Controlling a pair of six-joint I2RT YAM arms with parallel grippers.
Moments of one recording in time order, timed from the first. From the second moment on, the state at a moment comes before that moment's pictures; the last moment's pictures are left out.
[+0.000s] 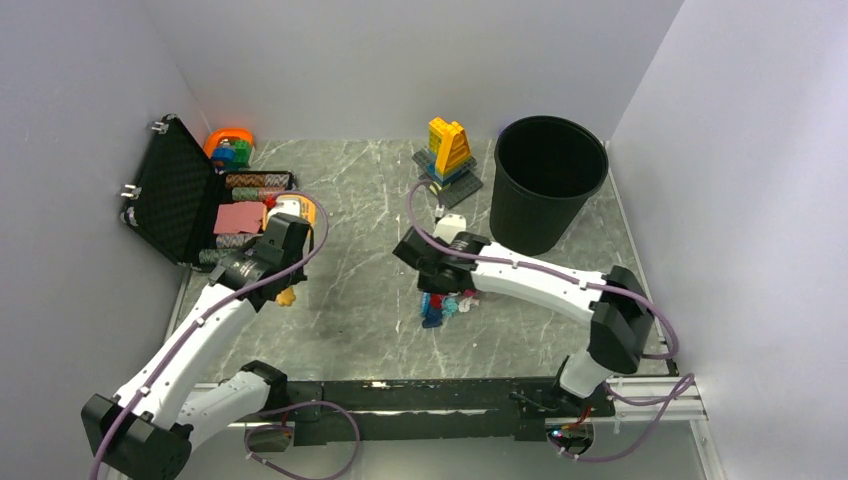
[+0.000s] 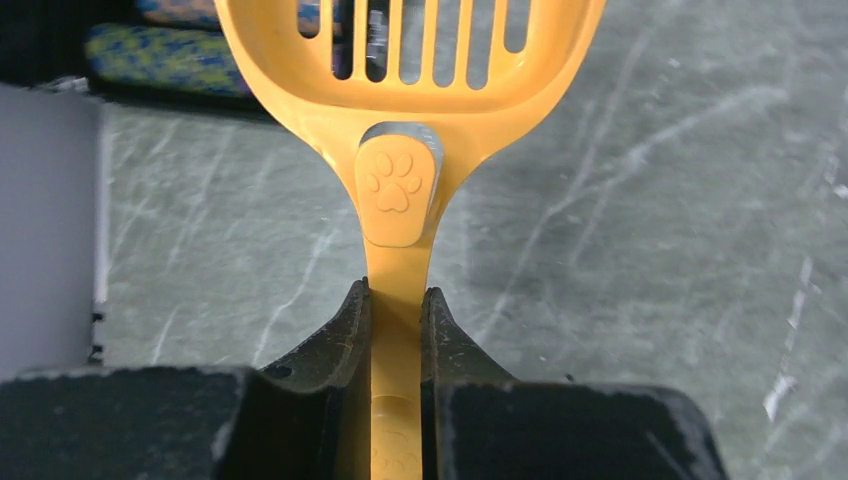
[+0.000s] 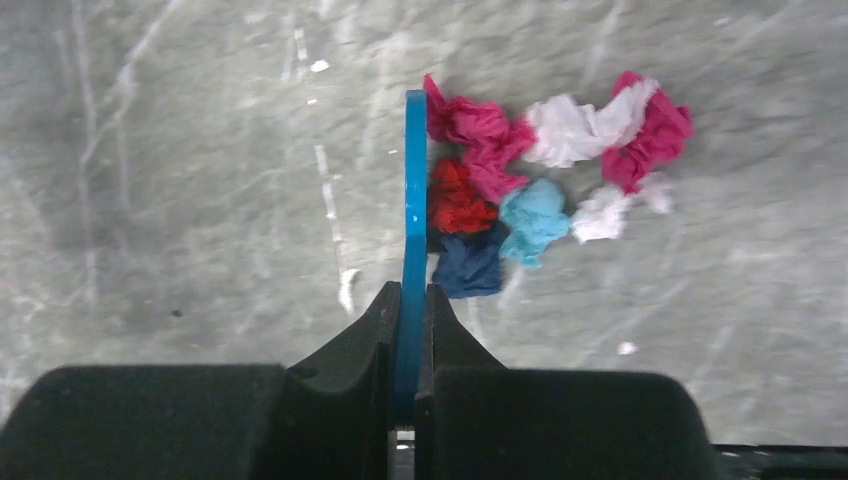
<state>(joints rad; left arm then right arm) -0.43 0.95 0.92 -0.88 -0.53 -0.38 1.04 1.63 1.32 -0.86 0.44 1.13</state>
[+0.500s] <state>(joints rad) -0.57 1.00 0.91 -0.79 -0.21 -0.22 0.97 1.40 1.29 -0.86 0.39 0.79</state>
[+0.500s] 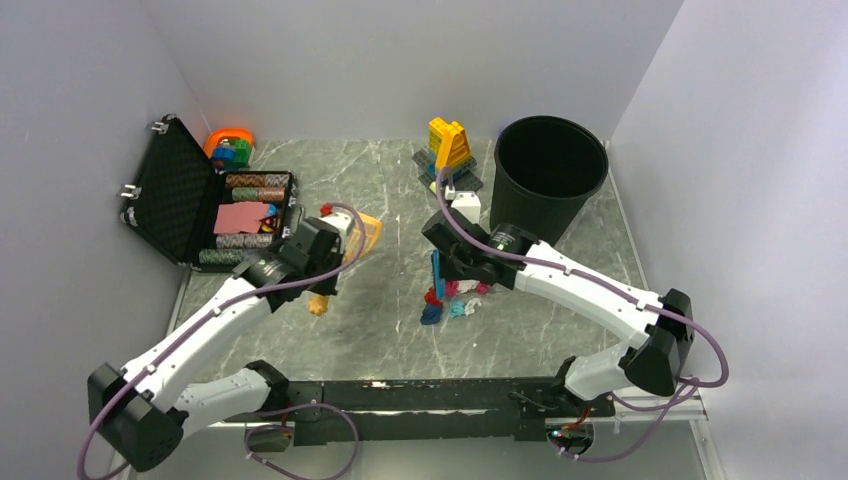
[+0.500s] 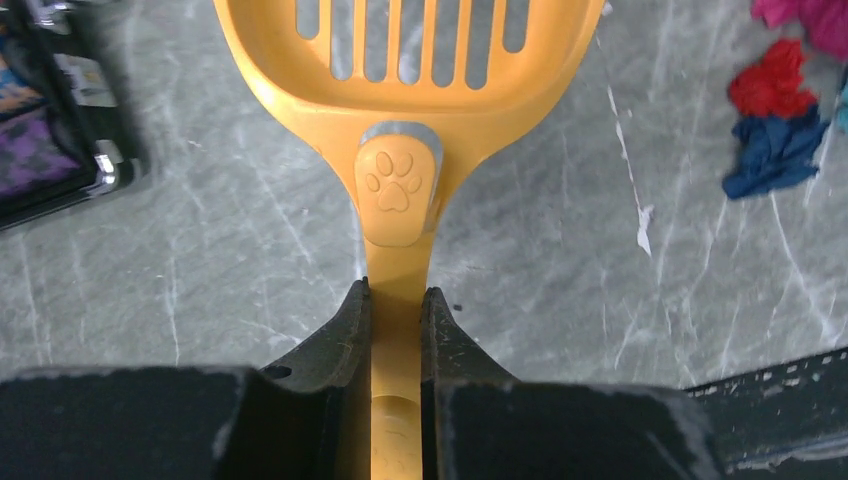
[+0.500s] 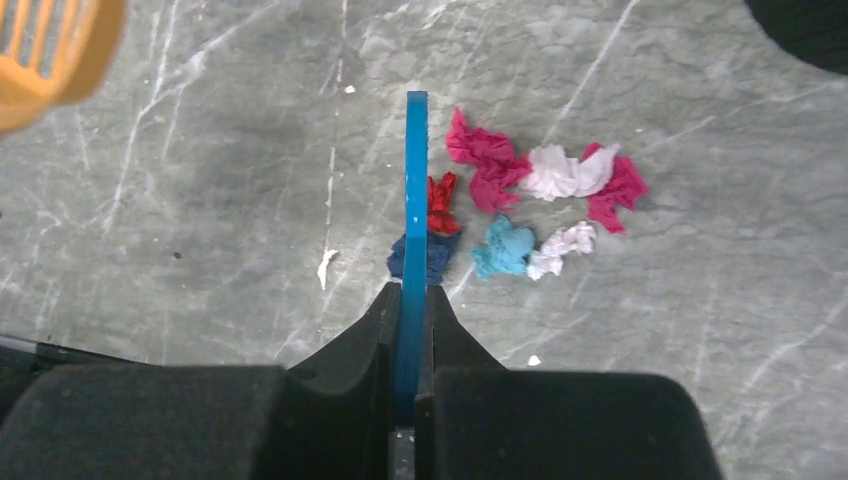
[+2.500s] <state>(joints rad) -1.05 1.61 1.18 -1.12 -0.07 -0.20 0.79 1.56 1.18 -0.73 0.09 0.15</state>
